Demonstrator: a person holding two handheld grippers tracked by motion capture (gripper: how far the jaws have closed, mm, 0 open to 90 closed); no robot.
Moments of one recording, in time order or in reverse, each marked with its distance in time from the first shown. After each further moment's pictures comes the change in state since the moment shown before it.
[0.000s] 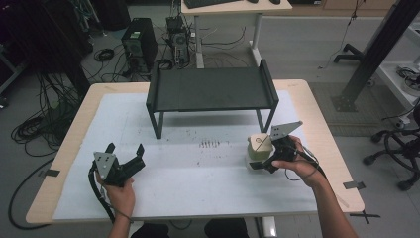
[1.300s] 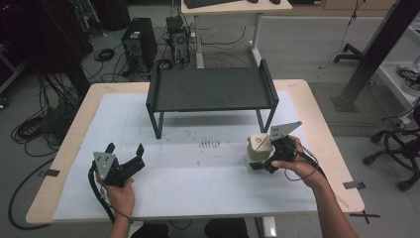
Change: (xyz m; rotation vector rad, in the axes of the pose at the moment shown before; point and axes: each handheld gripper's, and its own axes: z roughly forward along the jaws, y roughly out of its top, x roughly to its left) left arm 0.000 0.000 0.000 0.000 -0.002 -0.004; right arm 0.001 0.000 0.001 0.005 0.003 -0.005
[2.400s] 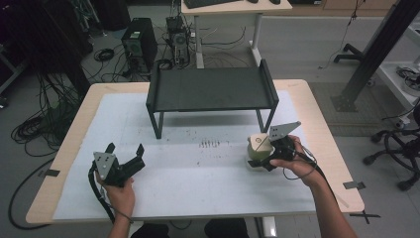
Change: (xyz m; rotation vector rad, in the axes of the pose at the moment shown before) left arm 0.000 0.000 0.000 -0.001 -0.001 0.001; right arm -0.002 0.001 0.000 0.024 -0.042 -0.043
